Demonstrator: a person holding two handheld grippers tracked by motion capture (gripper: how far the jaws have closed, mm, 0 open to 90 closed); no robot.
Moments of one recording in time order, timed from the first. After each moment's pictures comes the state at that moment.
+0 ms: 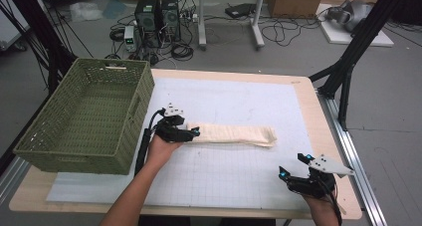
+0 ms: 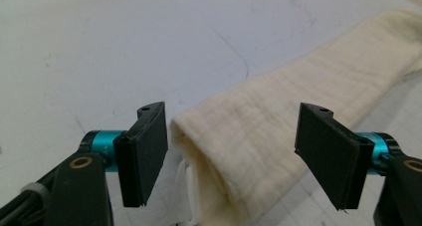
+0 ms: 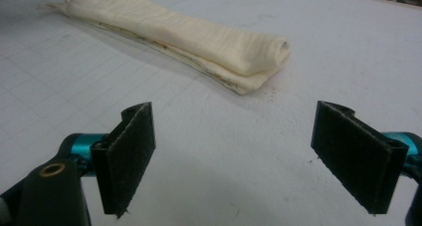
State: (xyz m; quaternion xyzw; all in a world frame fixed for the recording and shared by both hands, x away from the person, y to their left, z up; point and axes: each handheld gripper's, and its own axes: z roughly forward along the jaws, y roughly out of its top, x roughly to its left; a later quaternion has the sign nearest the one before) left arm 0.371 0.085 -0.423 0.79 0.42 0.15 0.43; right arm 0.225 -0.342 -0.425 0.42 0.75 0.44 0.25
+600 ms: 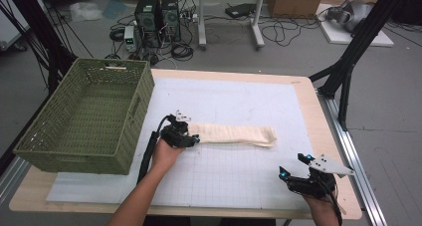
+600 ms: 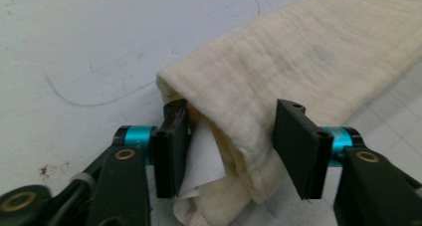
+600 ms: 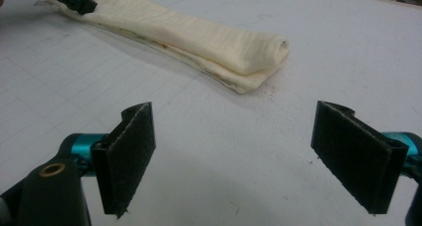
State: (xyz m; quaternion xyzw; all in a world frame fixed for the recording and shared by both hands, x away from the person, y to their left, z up) left arm 0.369 0.071 -0.441 0.82 0.41 0.15 0.37; right arm 0.225 -0.342 -0.425 0.42 0.75 0.44 0.25
